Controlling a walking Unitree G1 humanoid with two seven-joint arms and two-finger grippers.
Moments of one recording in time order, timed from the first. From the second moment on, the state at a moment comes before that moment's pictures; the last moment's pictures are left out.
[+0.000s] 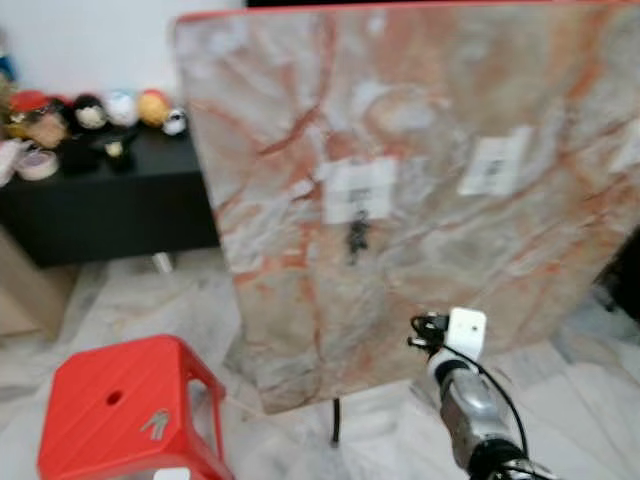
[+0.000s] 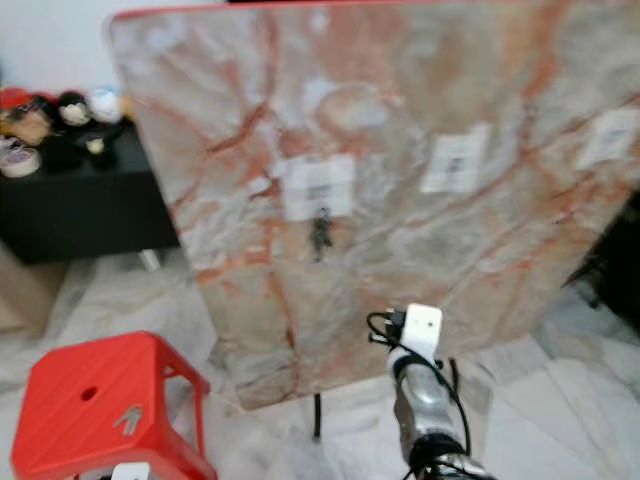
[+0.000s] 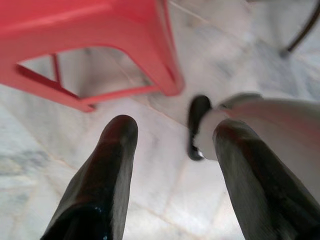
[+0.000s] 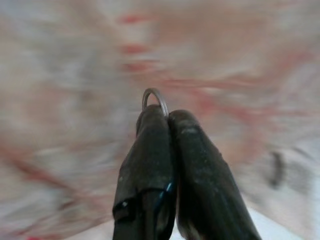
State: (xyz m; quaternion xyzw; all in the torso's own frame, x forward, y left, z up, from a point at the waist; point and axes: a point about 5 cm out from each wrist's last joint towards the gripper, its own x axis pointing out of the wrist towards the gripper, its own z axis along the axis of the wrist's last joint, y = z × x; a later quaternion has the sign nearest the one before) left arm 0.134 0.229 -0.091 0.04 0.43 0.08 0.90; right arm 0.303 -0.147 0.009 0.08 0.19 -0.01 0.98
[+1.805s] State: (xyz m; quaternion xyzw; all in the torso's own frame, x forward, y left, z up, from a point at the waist) left arm 0.137 0.224 -0.091 0.04 0.43 0.09 0.90; right arm 0.359 -0.143 0.121 -0.36 -0.13 -0.11 0.92
